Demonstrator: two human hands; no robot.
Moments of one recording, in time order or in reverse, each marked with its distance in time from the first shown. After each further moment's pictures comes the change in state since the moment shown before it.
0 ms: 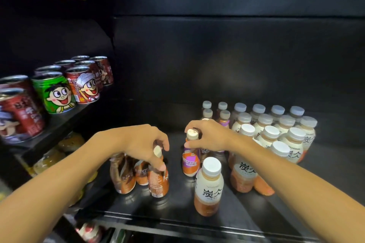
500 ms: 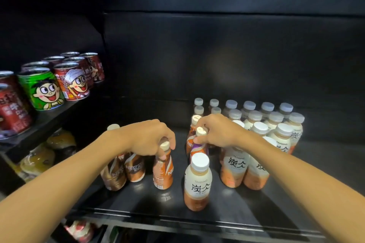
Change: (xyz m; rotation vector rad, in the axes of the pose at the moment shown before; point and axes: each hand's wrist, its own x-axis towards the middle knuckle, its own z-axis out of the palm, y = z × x) left_hand 0.024 0.020 0.010 0.053 0.117 0.164; right_hand -0.025 0.021 -0.022 -0.180 0.045 0.120
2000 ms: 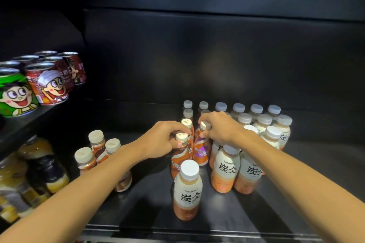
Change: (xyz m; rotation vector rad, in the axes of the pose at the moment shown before) left_hand 0.073 0.012 0.041 -0.474 0.377 0.096; right_hand -0.001 0.027 -0.014 -0.011 0.104 0.178
